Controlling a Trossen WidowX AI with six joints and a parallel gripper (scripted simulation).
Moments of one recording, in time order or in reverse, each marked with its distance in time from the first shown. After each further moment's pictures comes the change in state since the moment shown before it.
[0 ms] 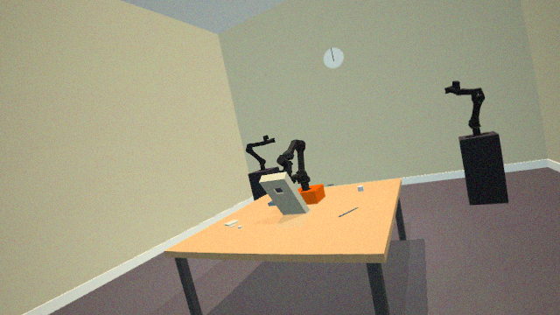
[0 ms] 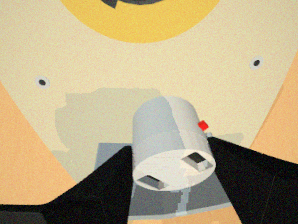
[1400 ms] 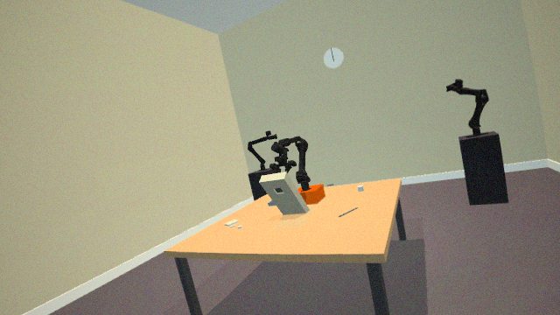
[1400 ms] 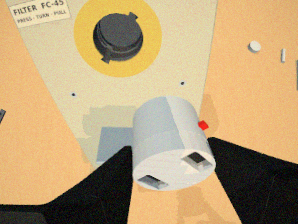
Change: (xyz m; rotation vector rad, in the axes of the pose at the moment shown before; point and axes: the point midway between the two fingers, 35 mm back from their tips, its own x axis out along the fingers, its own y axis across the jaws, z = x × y) arm -0.094 -0.024 0.026 0.003 0.023 -0.005
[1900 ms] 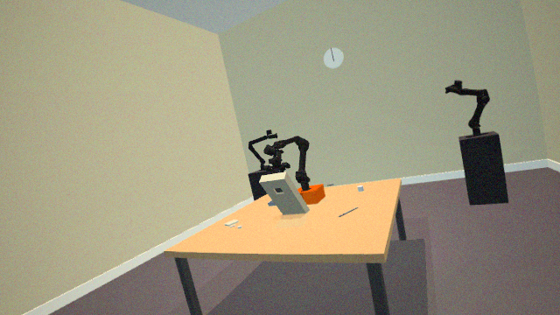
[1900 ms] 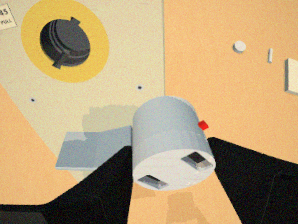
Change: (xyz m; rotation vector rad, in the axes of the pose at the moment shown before) arm 0.006 -0.048 -0.001 0.000 -0.003 -0.002
